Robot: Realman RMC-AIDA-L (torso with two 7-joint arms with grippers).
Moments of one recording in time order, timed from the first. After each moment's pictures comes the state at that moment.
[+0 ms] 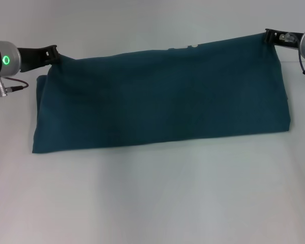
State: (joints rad) left arm -0.84 -2.04 0.71 0.68 2.49 0.76 -2.61; right arm 0.92 2.03 -0.76 -0.49 -2.37 -0.44 2.43
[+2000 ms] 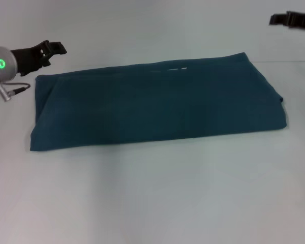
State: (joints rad) left arm -0.77 -2.08 0.66 0.72 2.34 0.72 -2.65; right arm 0.87 1.93 -0.78 -0.60 -2.31 -0.68 2.44
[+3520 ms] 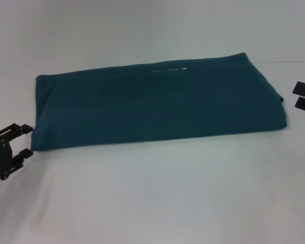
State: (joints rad) left arm -0.34 -2.14 0.41 0.65 1.95 1.18 -2.64; right arm 0.43 1.91 -0.57 -0.56 -1.78 -1.54 2.18
